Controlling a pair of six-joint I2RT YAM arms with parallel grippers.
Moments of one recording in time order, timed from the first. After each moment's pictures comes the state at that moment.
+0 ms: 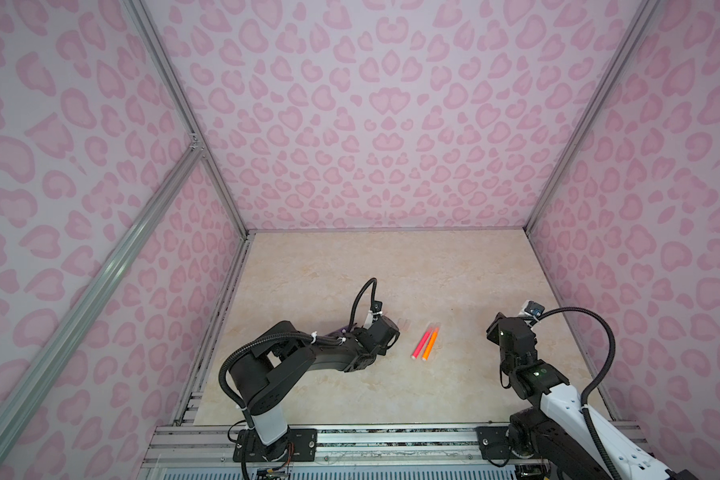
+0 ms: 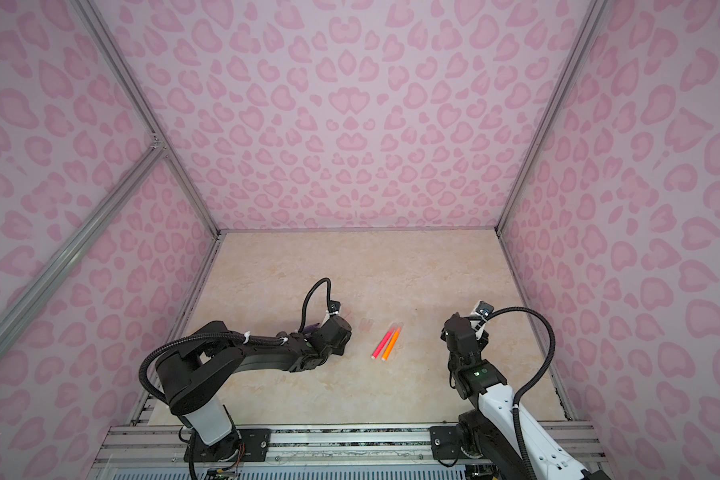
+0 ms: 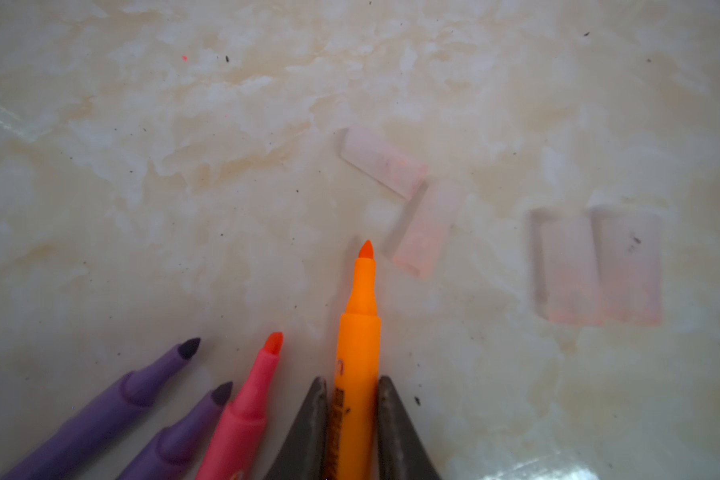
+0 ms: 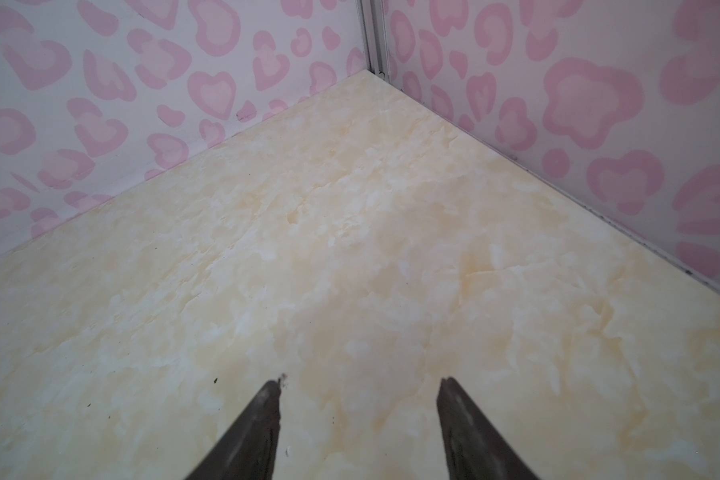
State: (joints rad) left arm -0.91 1.75 0.76 0.02 -0.46 -0.52; right arm 0.32 0.76 0.32 -0.12 0.62 0.61
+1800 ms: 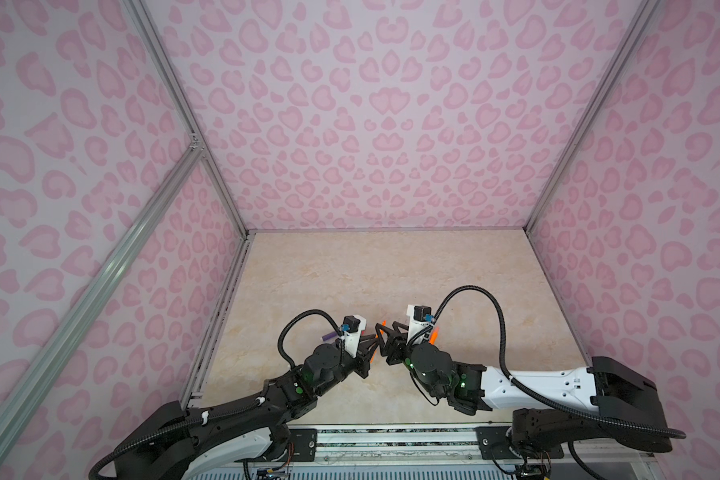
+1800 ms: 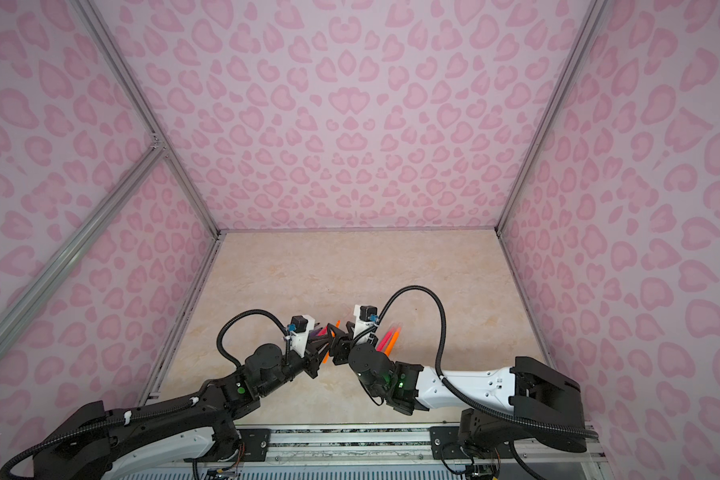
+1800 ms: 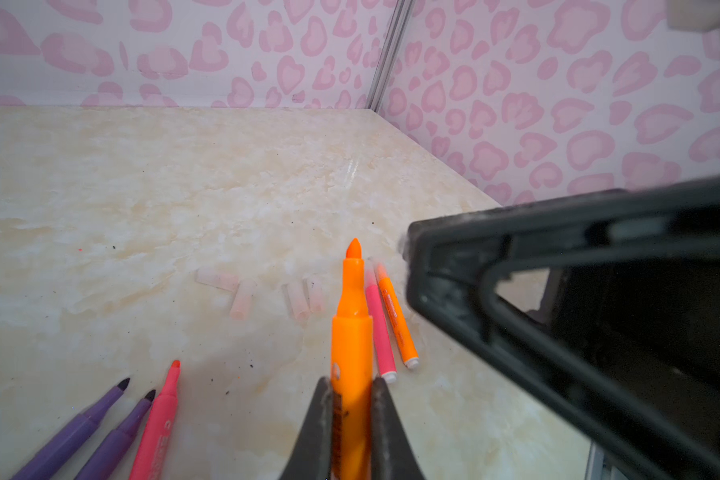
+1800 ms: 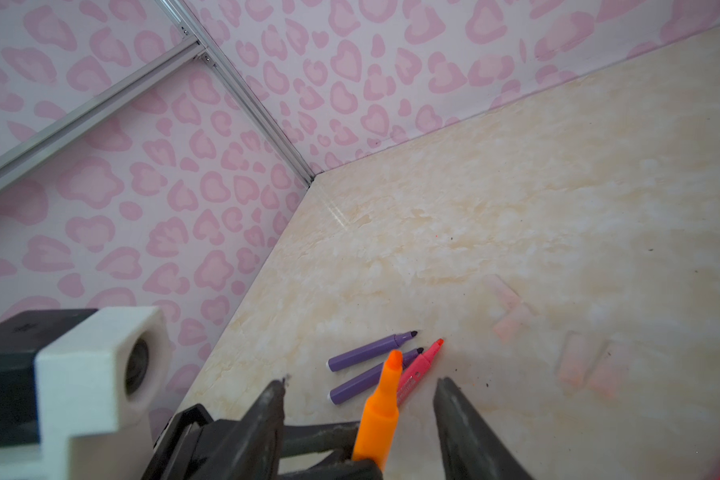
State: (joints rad) left arm -0.94 0.96 0.24 0.49 -0.11 -0.34; right arm 1.24 1.33 0.63 0.42 0.65 0.77
